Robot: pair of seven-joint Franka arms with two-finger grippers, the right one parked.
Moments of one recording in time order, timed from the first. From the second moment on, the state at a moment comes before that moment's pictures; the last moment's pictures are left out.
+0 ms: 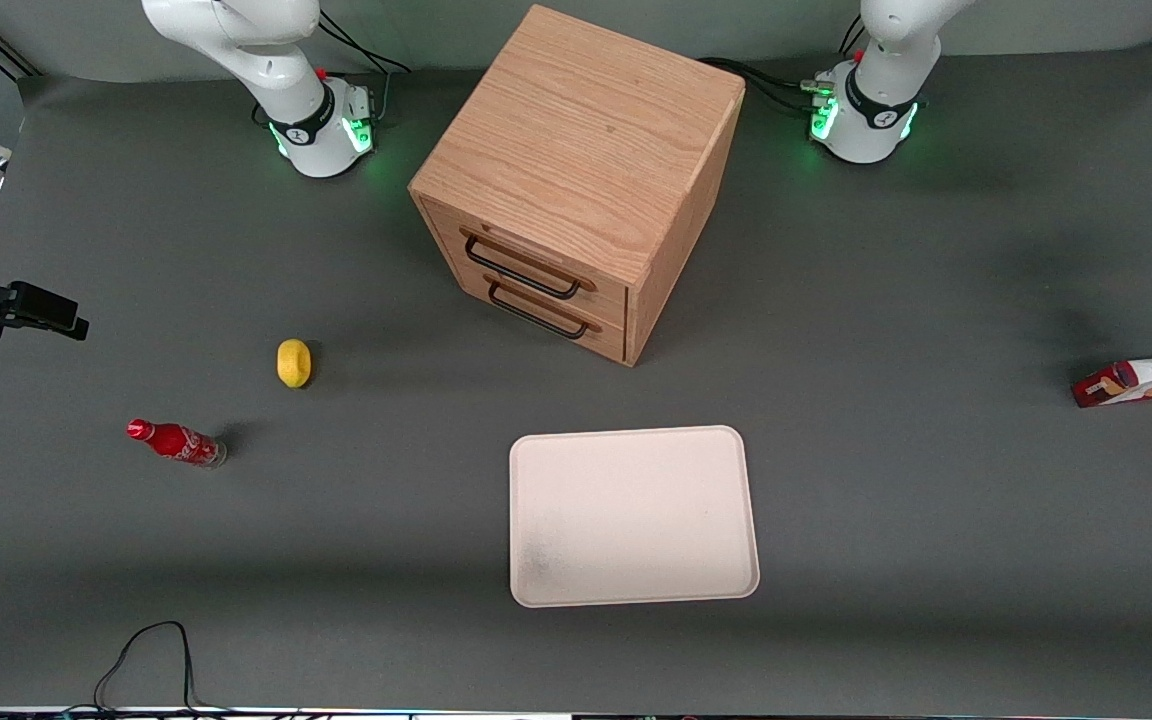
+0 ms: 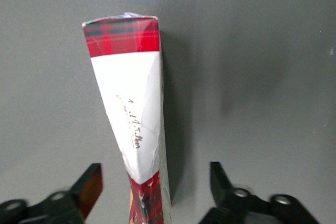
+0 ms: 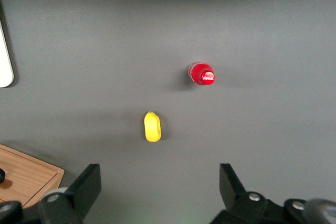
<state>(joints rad) 0.58 0.46 0.04 -1.94 0.10 2.45 2.03</state>
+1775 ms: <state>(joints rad) 0.45 0.14 0.03 -1.31 0.15 1.35 1.51</state>
